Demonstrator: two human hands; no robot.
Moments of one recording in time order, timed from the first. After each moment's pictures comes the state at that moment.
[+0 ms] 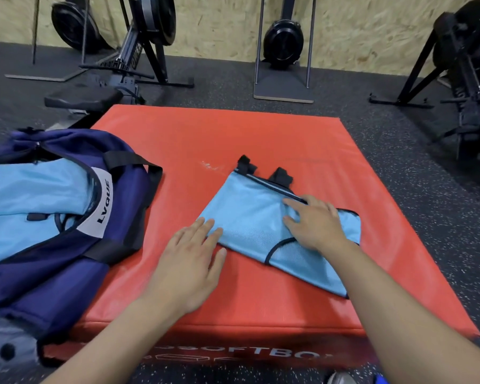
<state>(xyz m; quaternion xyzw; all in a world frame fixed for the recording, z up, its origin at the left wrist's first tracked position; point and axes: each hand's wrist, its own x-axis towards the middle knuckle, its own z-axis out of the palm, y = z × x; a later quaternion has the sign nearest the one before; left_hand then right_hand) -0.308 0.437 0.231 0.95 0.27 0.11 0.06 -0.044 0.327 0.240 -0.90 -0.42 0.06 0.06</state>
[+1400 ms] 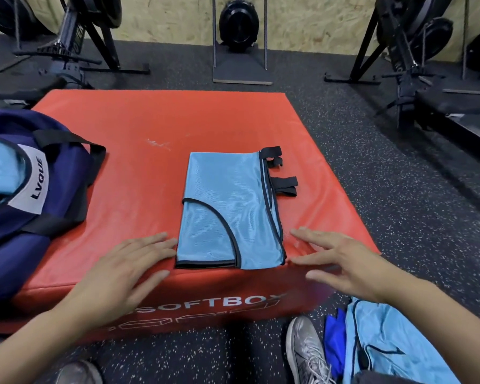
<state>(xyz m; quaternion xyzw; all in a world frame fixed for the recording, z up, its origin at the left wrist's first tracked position) -0.365 0.399 0.215 0.99 0.05 0.11 0.10 -0.051 0.080 0.245 -0.73 -0.66 0.10 0.12</state>
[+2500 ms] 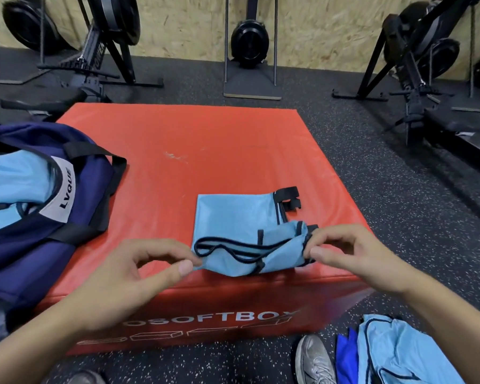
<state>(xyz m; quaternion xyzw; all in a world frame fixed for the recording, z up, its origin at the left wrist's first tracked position) -0.367 0.364 0.312 0.84 0.12 0.17 0.50 -0.086 0.124 0.311 -0.67 -0.52 0.29 0.45</state>
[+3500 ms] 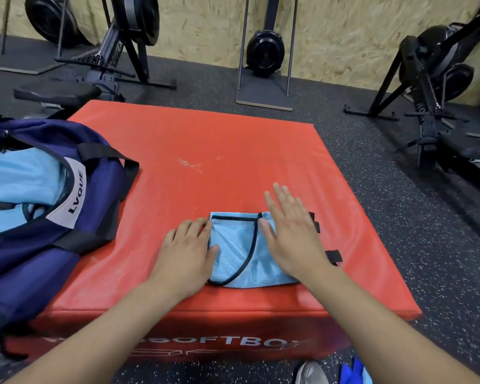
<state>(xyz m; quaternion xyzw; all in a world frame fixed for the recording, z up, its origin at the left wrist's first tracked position) -0.275 0.412 0.222 0.95 0.30 0.08 0.07 -0.092 0.273 0.255 -0.85 -0.51 -0.08 0.12</state>
